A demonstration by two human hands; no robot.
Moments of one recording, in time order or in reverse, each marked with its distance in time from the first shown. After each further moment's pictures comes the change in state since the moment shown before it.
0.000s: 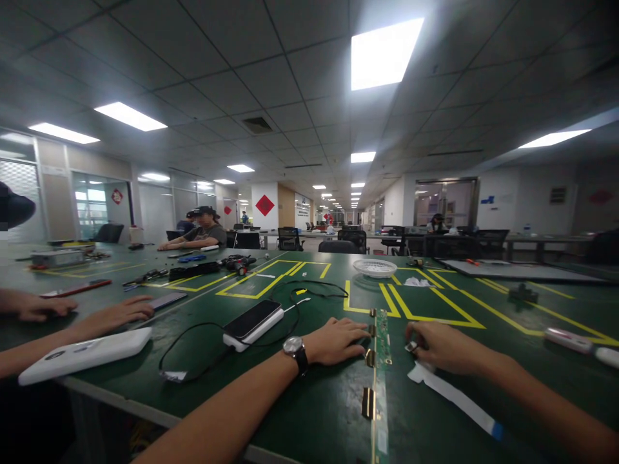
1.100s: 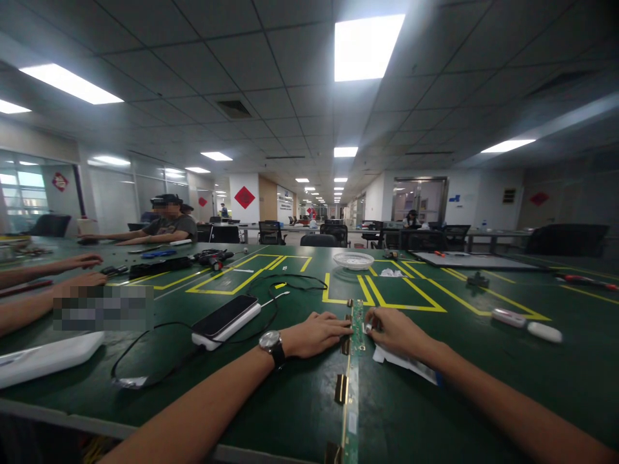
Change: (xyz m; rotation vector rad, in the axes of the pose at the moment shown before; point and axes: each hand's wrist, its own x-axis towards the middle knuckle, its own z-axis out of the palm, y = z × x) left_hand 0.002 0.003 0.002 -0.073 -0.059 0.067; right_hand 0.012 -0.032 0.019 0.033 0.186 -0.021
